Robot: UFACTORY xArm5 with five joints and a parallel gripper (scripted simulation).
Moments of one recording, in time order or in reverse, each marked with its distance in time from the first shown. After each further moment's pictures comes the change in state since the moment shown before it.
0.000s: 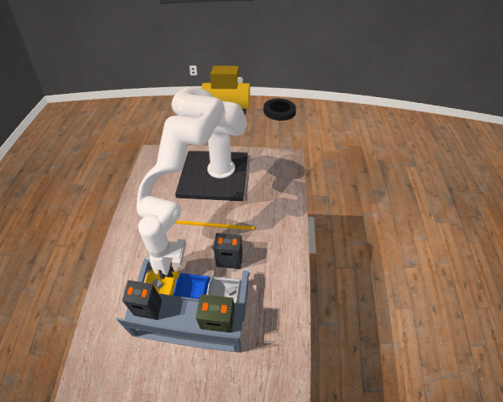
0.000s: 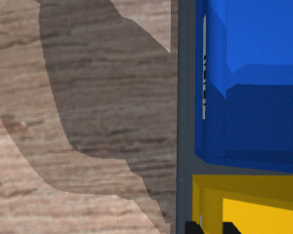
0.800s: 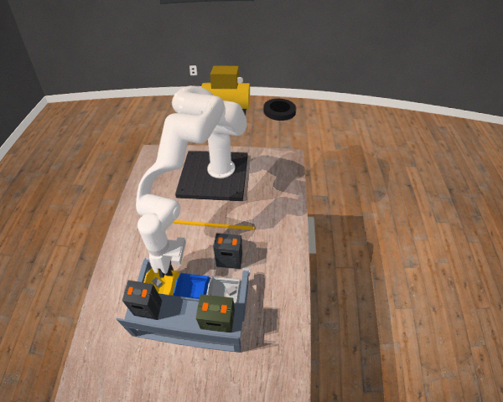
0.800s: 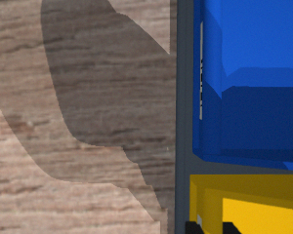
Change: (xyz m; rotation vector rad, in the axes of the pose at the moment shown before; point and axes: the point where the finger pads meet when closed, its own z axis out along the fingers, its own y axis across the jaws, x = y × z) arm 0.000 0.000 -0.009 0.000 0.000 0.000
